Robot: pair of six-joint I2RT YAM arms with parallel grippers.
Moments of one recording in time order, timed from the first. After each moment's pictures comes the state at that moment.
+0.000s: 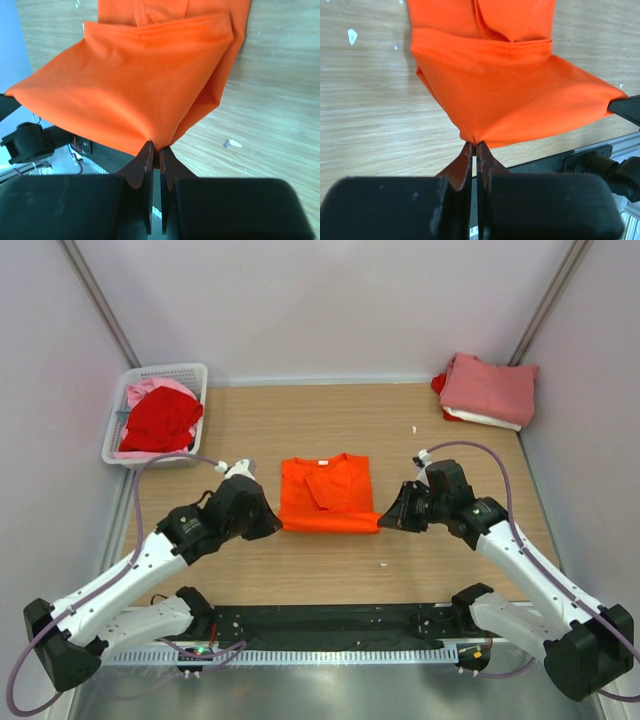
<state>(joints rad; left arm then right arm) -0.79 0.91 0.84 -0.73 -0.15 -0.92 0.42 0.94 0.69 -0.56 -0.37 0.69</state>
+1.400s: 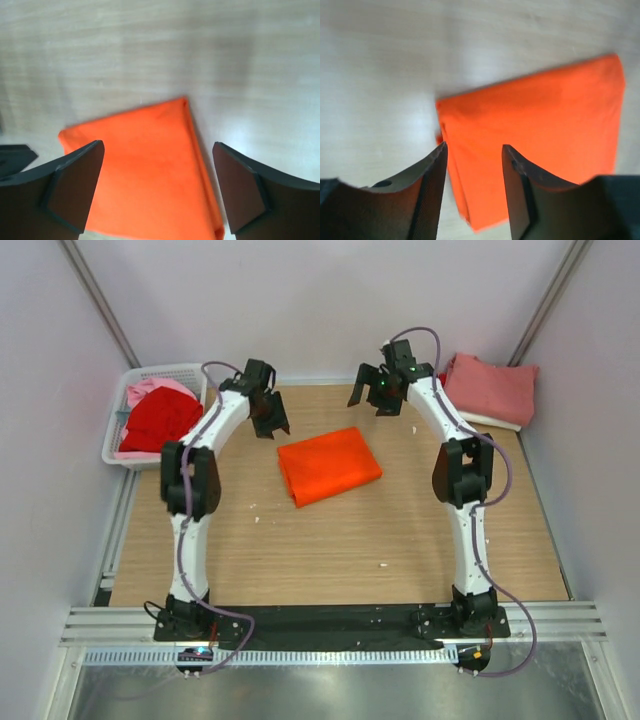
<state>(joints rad) -0.29 2.11 1.86 -0.77 0.10 -0.55 0.27 2.27 2.15 -0.76 -0.20 0.47</state>
